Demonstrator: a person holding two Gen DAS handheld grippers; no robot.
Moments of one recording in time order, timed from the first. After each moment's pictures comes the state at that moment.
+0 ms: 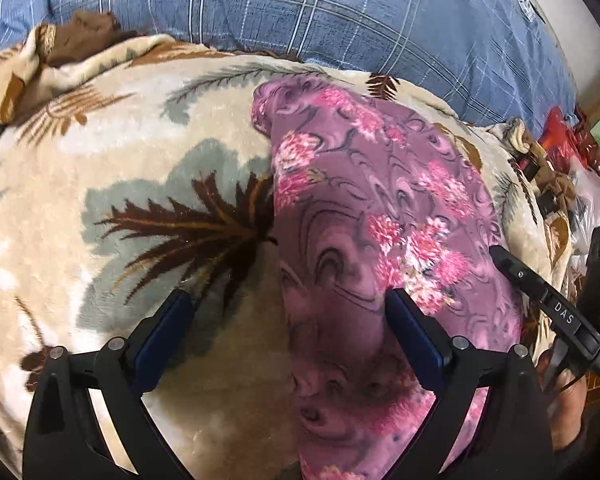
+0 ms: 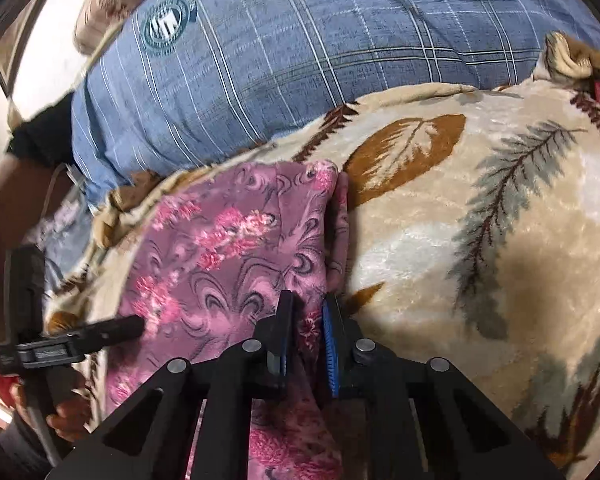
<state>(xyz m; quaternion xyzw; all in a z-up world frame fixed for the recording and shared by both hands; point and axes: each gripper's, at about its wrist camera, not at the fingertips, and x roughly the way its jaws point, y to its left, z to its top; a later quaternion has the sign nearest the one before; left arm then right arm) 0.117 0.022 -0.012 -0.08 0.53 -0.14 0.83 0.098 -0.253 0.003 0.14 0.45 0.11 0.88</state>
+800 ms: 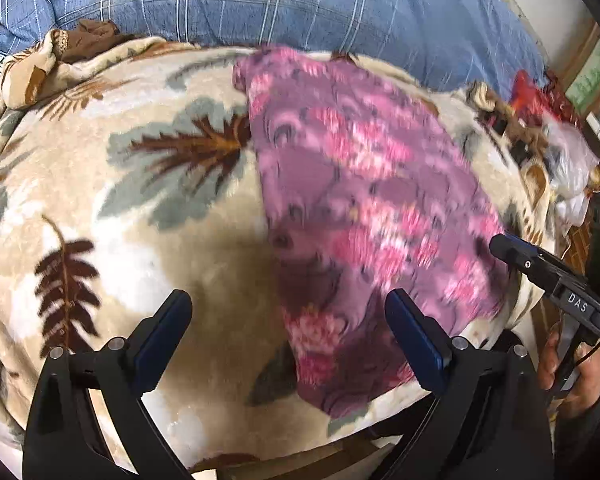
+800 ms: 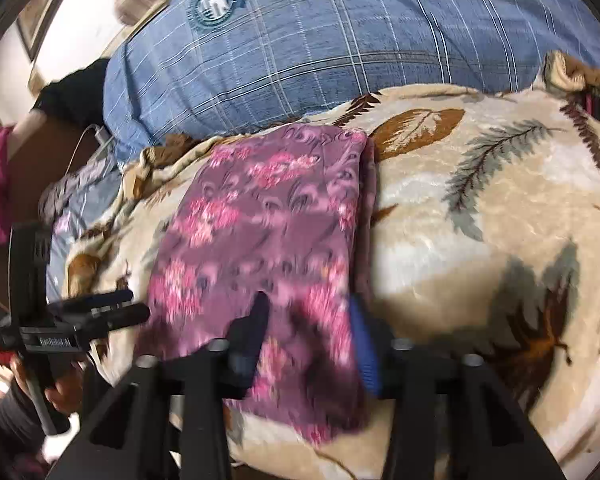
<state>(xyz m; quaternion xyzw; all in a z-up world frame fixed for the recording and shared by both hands) 0.031 0.021 -0.017 -0.04 0.52 -0.16 0.83 0.009 -0.241 0.016 0.10 0.45 0.14 0.88</state>
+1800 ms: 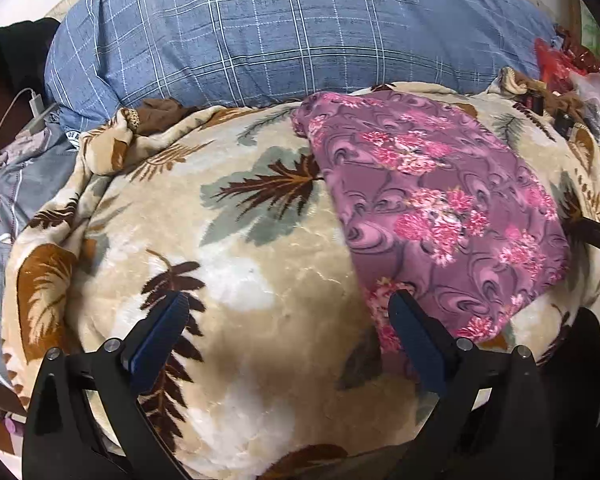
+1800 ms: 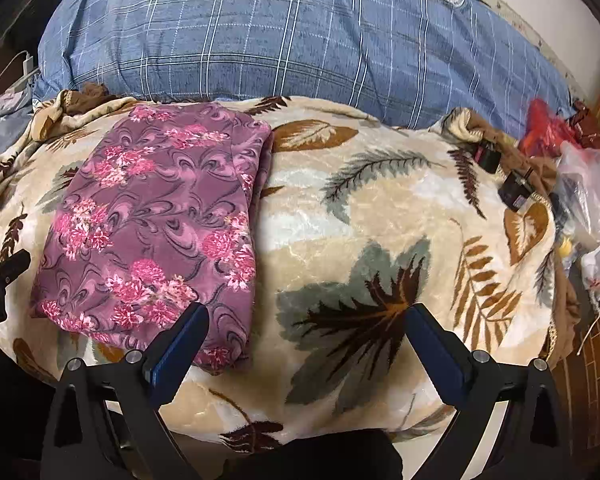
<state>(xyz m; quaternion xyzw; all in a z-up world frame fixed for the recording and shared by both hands) -0.008 0.032 0.002 0.08 0.41 -0.06 0.91 -0.023 -0.216 0.040 -0.09 0.45 -0.07 0.89</state>
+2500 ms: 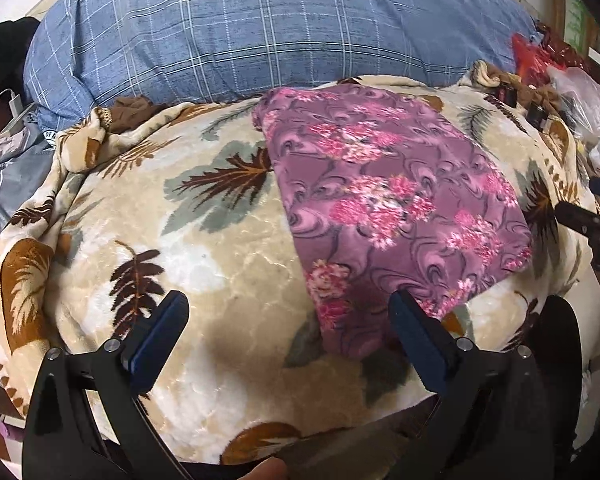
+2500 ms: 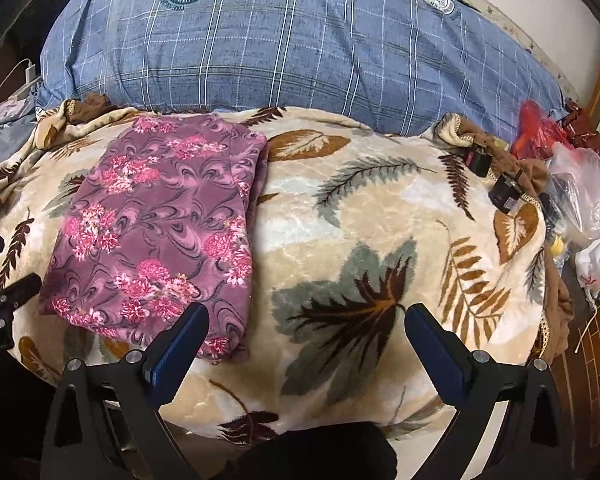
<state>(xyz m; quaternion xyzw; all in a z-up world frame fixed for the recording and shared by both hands) -0.026 0.004 0.008 0.07 0.43 -0.09 0.90 -0.036 -0.223 0.054 -0.08 0.43 -0.07 0.89</state>
